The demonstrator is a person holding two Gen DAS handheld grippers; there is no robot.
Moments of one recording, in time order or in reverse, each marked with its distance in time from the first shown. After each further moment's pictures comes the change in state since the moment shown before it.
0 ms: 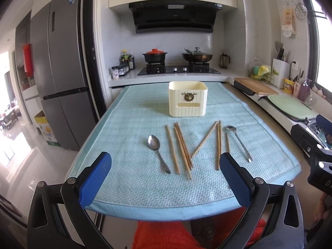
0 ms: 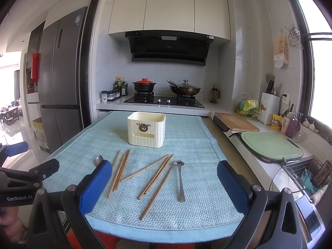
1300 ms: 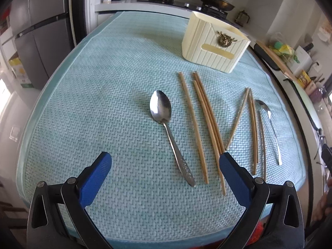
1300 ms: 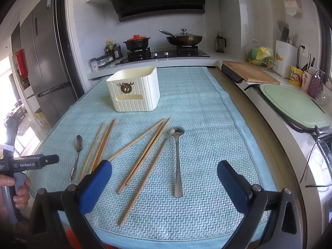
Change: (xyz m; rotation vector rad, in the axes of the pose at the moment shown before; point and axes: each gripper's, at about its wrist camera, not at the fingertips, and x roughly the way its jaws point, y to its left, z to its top) left arm 0.223 0.064 -0.002 -0.187 0.479 -0.156; right arm 0.154 -0.060 -0.018 0.119 0.341 0.091
